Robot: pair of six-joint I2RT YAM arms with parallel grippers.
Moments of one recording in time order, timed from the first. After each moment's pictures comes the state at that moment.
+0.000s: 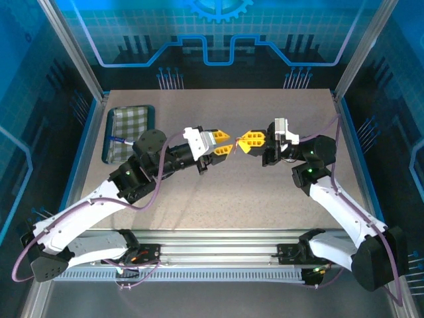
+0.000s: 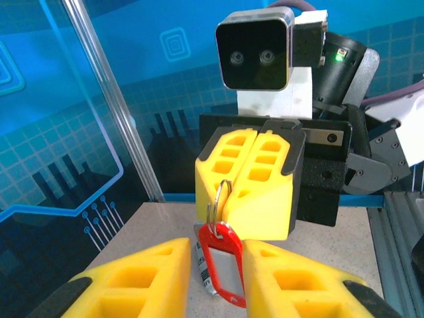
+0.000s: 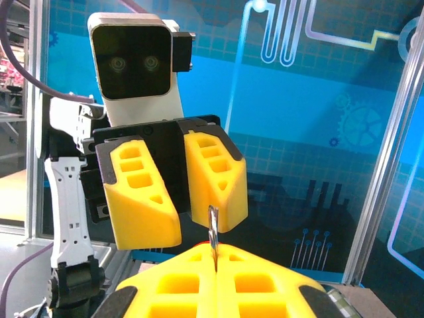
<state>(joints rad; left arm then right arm) -0.83 1.08 1.11 0.00 0.31 0.24 0.36 1.09 0.78 0.90 -1.09 0.34</state>
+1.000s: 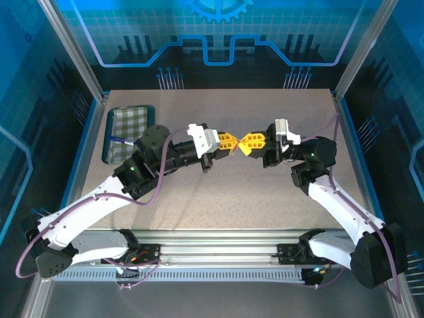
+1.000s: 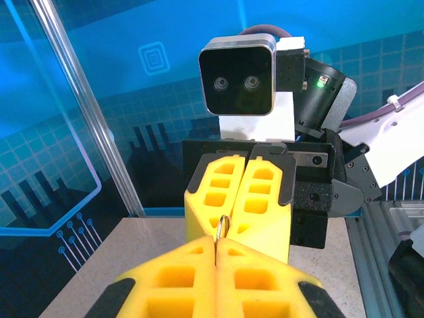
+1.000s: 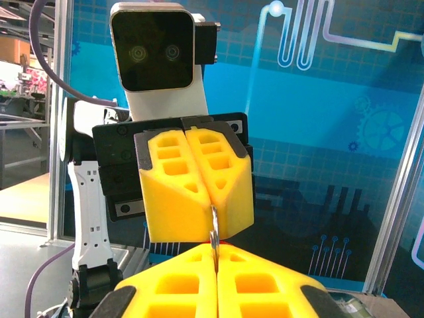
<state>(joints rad) -0.83 1.13 1.16 0.02 0.39 0.22 0.36 1.11 0.77 0.99 -1.13 0.42</state>
